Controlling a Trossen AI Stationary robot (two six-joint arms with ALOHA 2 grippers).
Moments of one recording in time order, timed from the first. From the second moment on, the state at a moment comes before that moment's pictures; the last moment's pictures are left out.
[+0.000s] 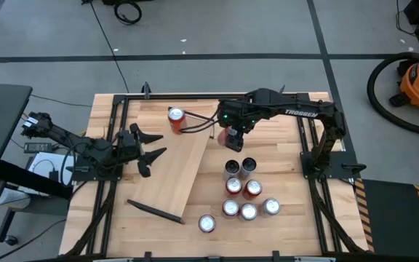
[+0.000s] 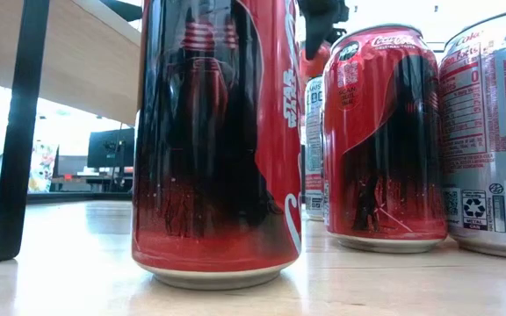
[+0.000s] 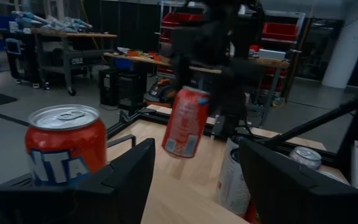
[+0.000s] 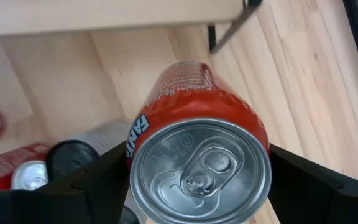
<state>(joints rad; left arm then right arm) -0.43 0.63 0.45 0.21 -0.76 -0.12 -0.11 1.79 1.94 -1.42 0.05 0.26</state>
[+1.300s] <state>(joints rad) -0.43 0.76 0.47 0.38 -0.54 0.00 0.02 1.80 1.95 -0.96 -0.15 -0.05</state>
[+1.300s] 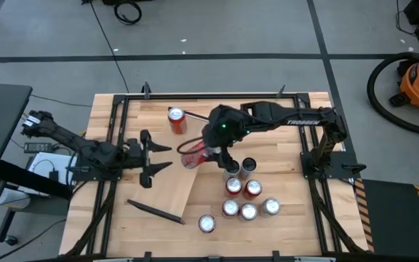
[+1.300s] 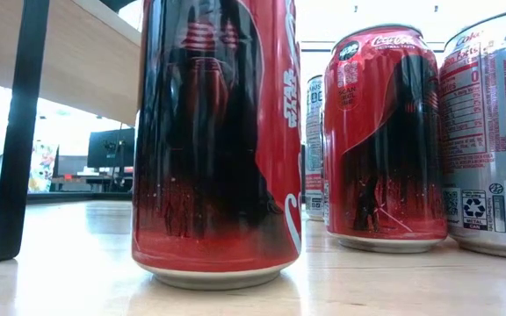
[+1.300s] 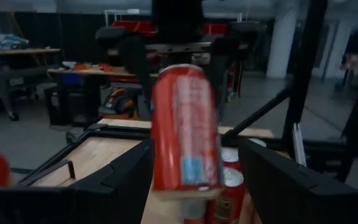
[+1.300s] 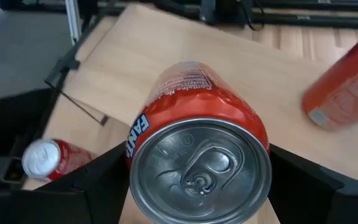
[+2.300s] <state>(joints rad) -0.31 1.30 0.83 0.15 -0.56 -0.09 0.14 1.80 1.94 -1.06 0.05 -0.41</state>
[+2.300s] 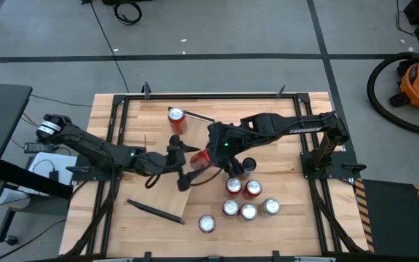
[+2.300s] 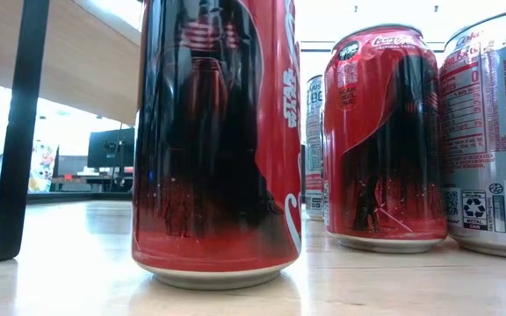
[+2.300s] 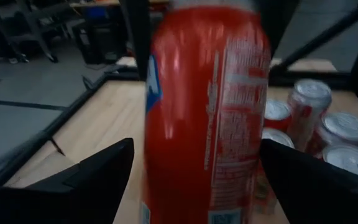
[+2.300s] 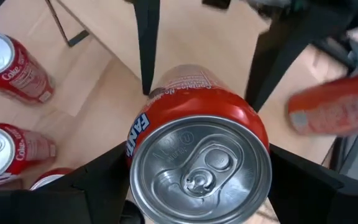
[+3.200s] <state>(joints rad) -0.30 1.31 0.83 0.15 -0.38 -0.10 0.20 1.80 1.95 -0.96 0.11 -1.00</state>
